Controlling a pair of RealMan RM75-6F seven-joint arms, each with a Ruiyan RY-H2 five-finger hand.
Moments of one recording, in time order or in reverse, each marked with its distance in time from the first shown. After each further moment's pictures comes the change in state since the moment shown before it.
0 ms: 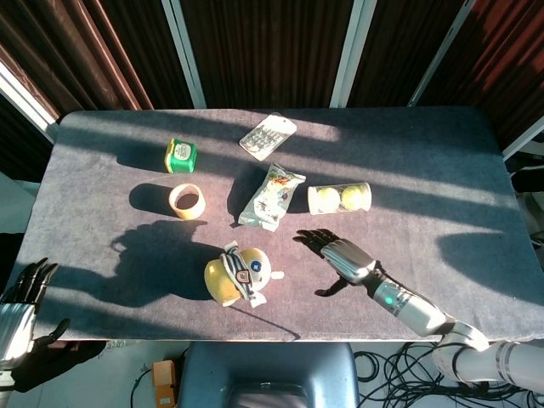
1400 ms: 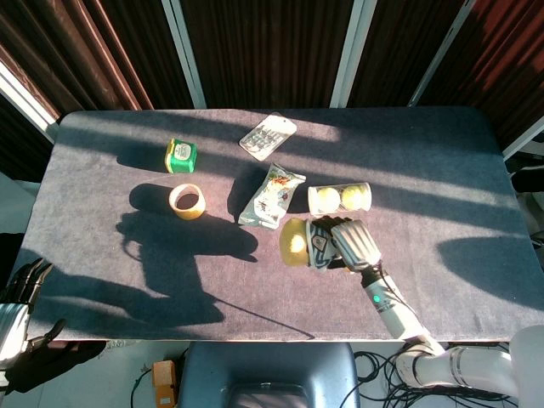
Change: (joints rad) left arm 0.031 0.025 -0.045 0.005 0.018 -0.059 -0.069; right arm -0.018 -0.231 -0.138 0.131 0.287 0.565 -0.399
